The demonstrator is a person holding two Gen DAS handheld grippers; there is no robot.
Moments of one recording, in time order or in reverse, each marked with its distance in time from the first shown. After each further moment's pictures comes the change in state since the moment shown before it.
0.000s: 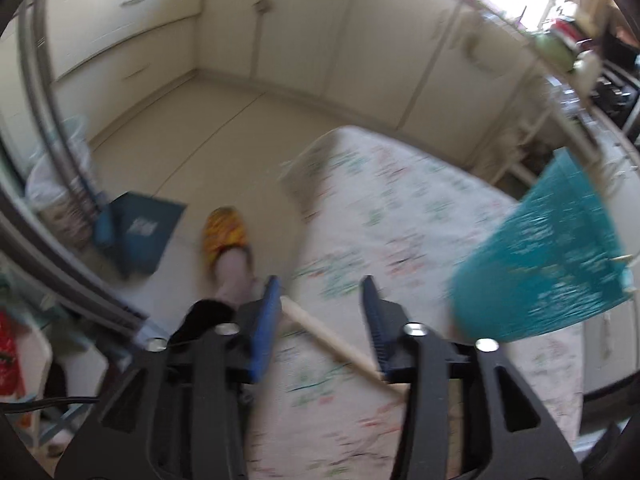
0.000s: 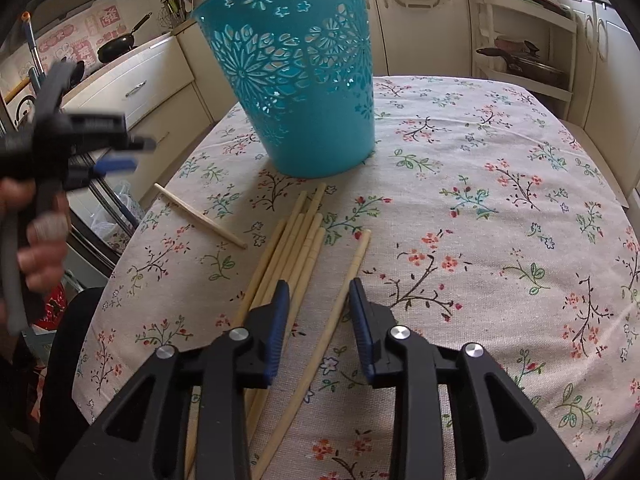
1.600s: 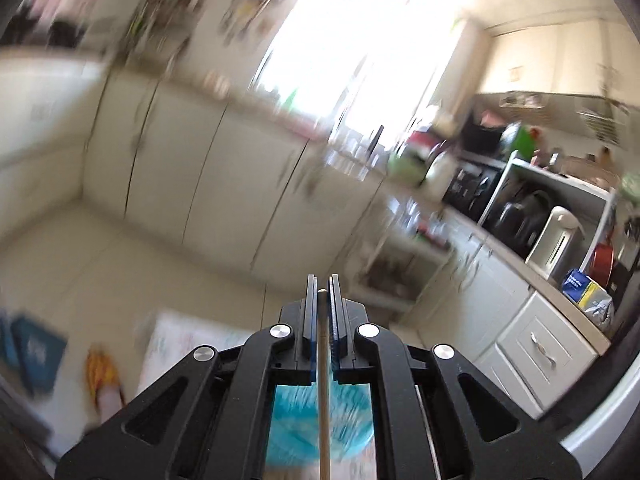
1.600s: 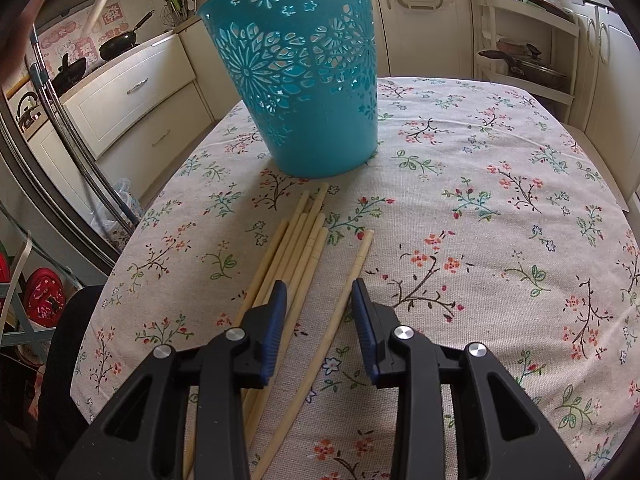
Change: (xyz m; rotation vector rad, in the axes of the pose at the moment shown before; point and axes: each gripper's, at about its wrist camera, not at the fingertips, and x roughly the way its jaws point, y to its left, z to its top) left arm -0.180 -0.132 0.082 0.101 -0.560 -0.499; right arm 0.000 0.003 -0.001 -0.014 0.000 -0.005
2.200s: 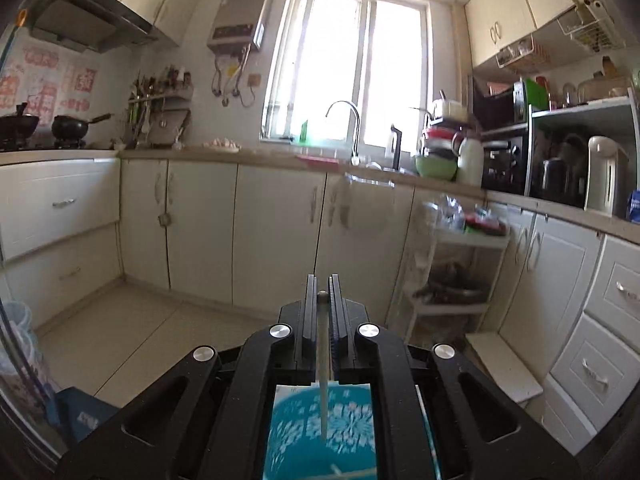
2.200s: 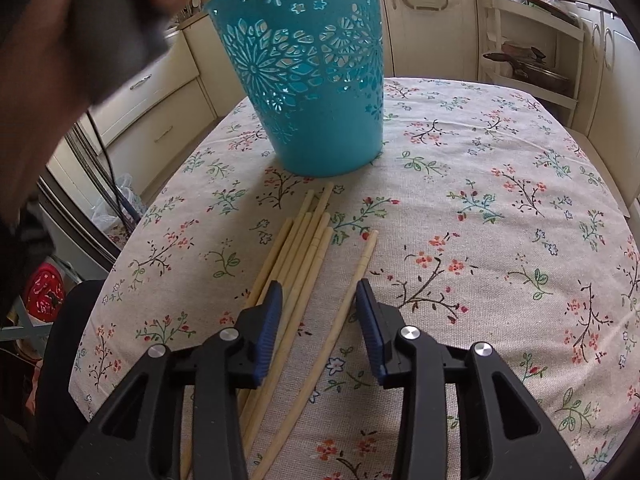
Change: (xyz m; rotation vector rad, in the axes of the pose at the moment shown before) left arm 0.055 -0.040 -0.058 0.246 -0.094 0.213; right arm 0.002 0.002 0.001 -0.016 0.005 0.003
